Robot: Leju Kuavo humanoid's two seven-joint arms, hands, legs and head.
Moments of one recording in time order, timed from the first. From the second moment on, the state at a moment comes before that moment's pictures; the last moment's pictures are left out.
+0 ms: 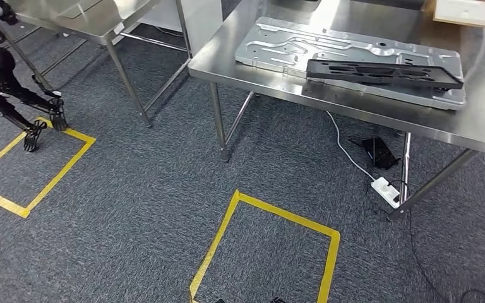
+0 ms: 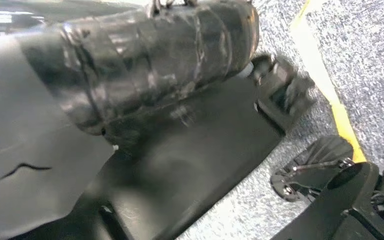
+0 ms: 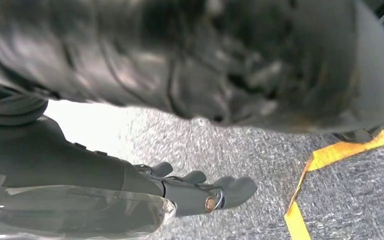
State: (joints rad) left arm -0.11 -0.12 -1.04 -0.20 0.30 0.45 0.11; right arm -0.08 0.11 0.29 -0.21 0.38 0.09 0.26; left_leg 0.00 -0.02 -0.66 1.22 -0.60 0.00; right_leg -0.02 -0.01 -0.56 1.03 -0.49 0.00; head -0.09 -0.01
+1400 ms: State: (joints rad) left arm -0.11 -0.12 -1.05 -0.20 0.27 0.43 0.14; right arm -0.08 0.10 0.31 -0.20 0.36 0.10 0.22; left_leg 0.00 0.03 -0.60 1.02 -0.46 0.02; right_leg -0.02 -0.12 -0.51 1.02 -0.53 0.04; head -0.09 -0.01
